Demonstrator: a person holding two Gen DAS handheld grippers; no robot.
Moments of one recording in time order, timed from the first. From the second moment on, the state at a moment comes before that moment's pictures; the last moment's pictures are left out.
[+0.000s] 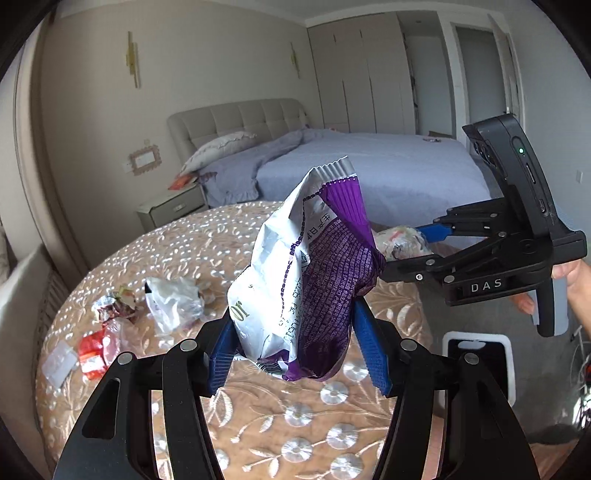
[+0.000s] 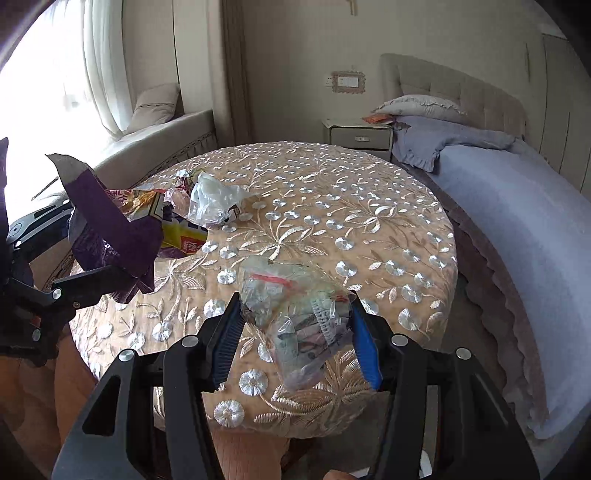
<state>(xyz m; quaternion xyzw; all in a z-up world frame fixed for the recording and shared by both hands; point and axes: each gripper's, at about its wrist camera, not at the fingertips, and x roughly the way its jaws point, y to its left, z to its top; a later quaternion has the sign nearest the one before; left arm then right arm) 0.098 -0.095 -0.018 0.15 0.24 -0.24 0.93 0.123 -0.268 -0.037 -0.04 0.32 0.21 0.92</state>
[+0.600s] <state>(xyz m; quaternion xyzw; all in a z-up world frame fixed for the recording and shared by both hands) 0.047 -0.275 -0.149 0.20 0.36 -0.44 0.80 -0.004 -0.416 -0.124 0.07 0.40 0.05 0.91</state>
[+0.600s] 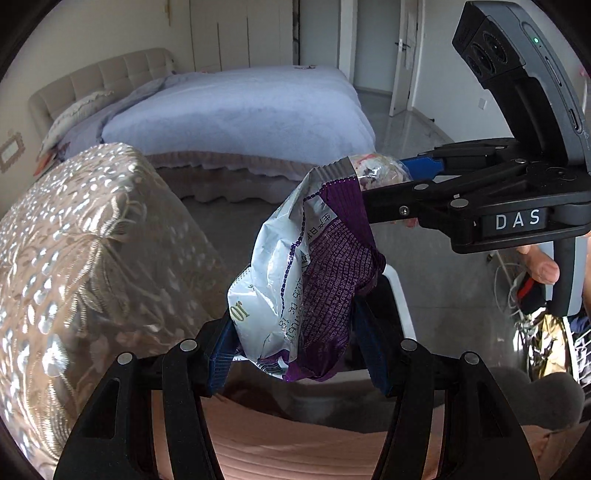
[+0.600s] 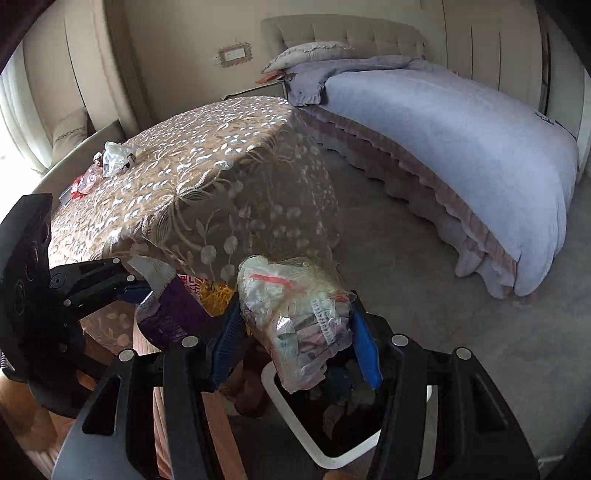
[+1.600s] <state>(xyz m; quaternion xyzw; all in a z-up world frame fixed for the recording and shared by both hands) 0.045 -0.333 -0.187 0.25 0.41 -0.45 0.75 -0.004 -0.467 -0.185 0.15 0.44 0.03 0.88</state>
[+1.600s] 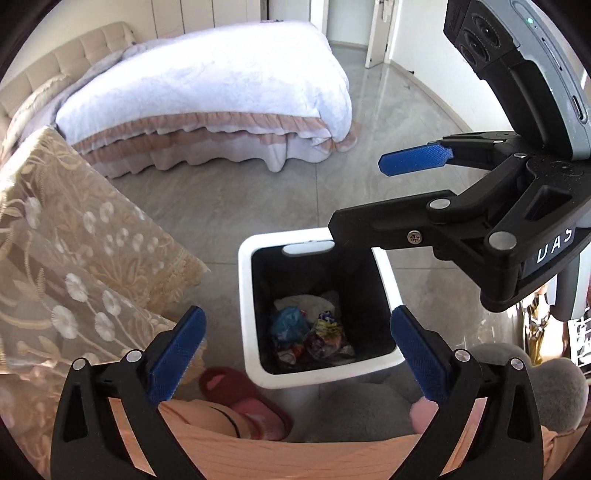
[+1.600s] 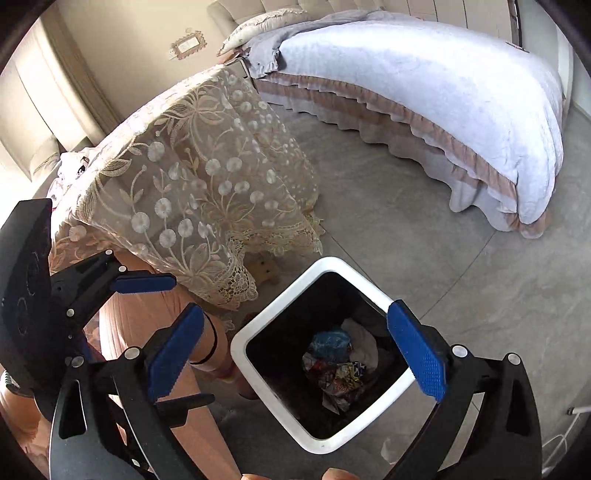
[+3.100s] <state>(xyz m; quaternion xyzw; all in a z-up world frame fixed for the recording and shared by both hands) 0.204 0.135 -0.064 0.05 0.37 -0.12 0.92 0.229 -0.113 -0.056 -0.08 0.36 0.30 0.88</state>
